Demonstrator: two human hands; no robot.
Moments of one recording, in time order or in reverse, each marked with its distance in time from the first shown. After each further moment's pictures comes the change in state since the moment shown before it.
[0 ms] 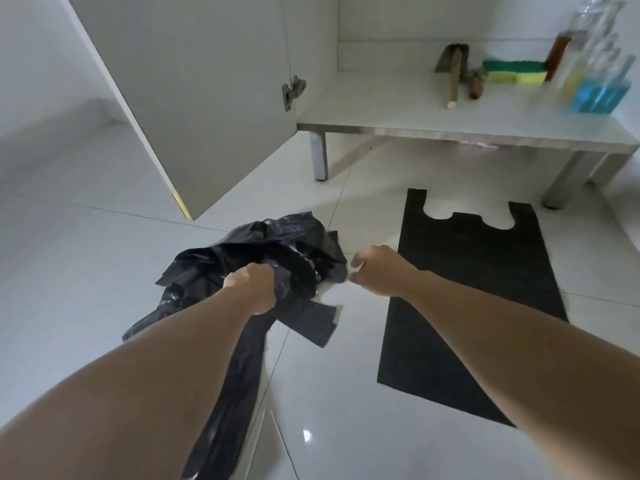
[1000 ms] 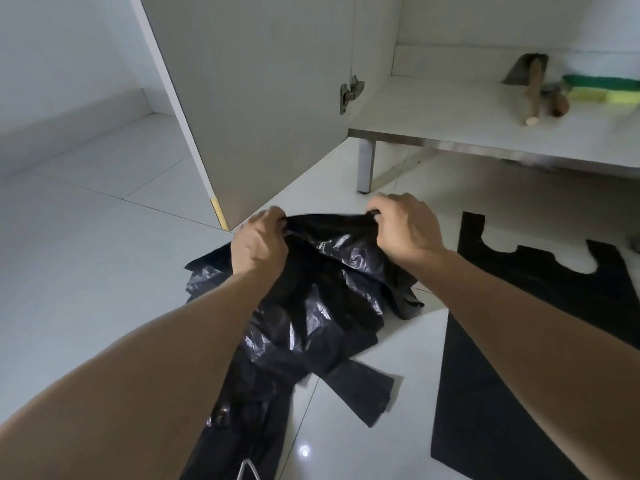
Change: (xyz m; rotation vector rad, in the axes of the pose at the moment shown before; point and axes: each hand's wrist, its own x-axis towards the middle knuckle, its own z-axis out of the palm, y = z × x) left_hand 0.083 -0.056 -0.020 -0.650 0.817 -0.059; right_hand 0.100 -0.057 -0.041 -0.097 0.670 -0.165
